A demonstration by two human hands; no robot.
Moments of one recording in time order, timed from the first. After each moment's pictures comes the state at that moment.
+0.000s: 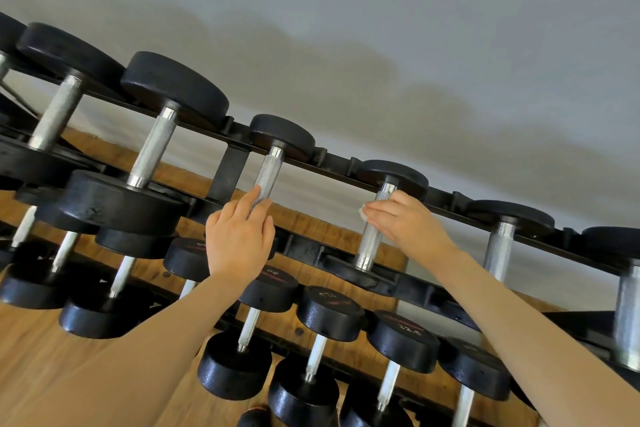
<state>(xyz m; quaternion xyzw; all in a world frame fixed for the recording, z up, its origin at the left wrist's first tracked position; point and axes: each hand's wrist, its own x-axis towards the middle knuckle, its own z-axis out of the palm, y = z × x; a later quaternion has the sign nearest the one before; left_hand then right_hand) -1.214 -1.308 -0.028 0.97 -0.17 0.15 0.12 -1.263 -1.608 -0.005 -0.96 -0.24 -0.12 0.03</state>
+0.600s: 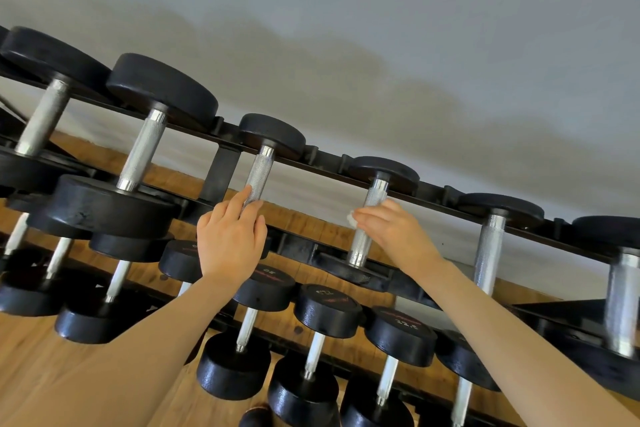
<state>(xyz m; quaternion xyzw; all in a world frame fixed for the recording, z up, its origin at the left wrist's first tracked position) -1.214 -1.309 -0.025 0.97 -0.16 0.13 0.13 -1.281 -1.591 -0.011 -0.96 -0.20 -0.15 0.11</state>
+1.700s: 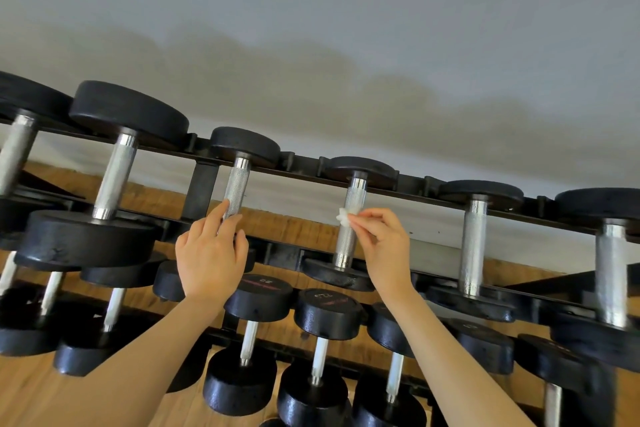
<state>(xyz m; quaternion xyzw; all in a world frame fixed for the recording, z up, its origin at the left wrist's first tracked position) -1.214 -1.308 -0.024 0.97 -0.18 0.12 0.12 -1.308 -1.556 -0.035 -0.87 0.12 -0.26 0.41</state>
